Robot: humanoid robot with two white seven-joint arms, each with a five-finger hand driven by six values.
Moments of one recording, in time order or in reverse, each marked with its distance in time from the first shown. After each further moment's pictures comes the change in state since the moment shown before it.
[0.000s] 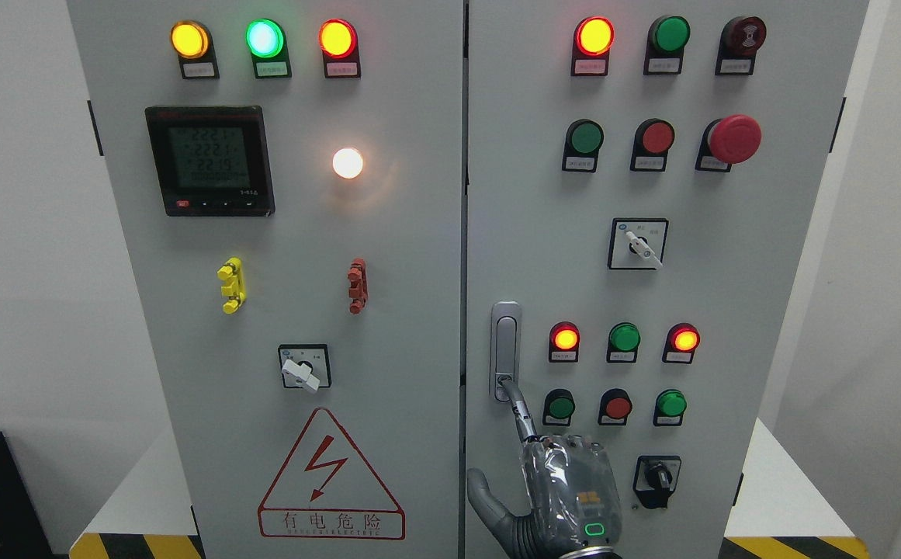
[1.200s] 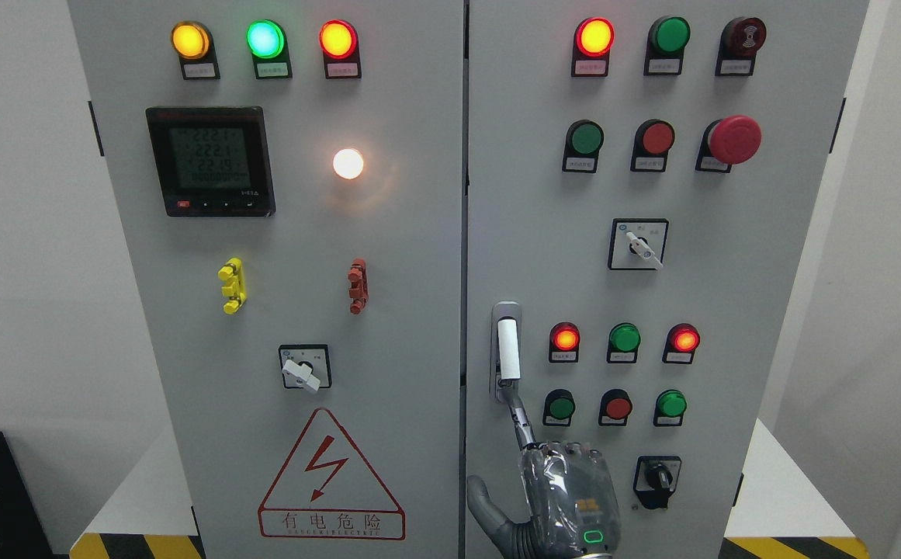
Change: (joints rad) left arm 0.000 0.000 0.000 0.000 0.000 0.000 0.000; right arm 0.016 0.000 -0.001 0.021 0.004 -0.003 -0.004
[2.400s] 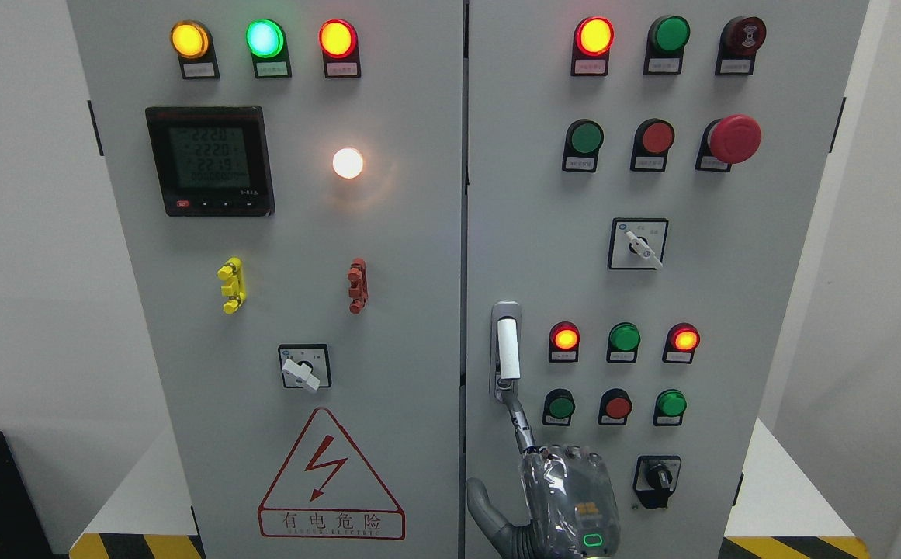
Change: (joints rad) left arm 0.000 0.000 0.000 0.000 0.000 -0.003 -0.001; right arm -0.002 -0.002 0.001 0.015 -0.003 -0.007 -0.032
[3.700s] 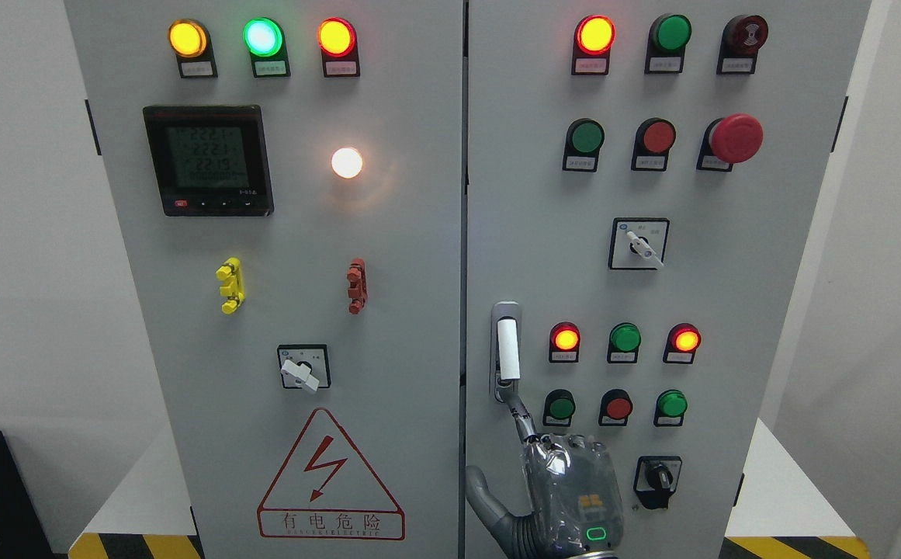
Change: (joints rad) left arm 0.000 0.000 0.000 0.000 0.000 0.003 0.000; right arm -0.005 0.000 0.009 -0.061 0.002 -0.003 -0.026
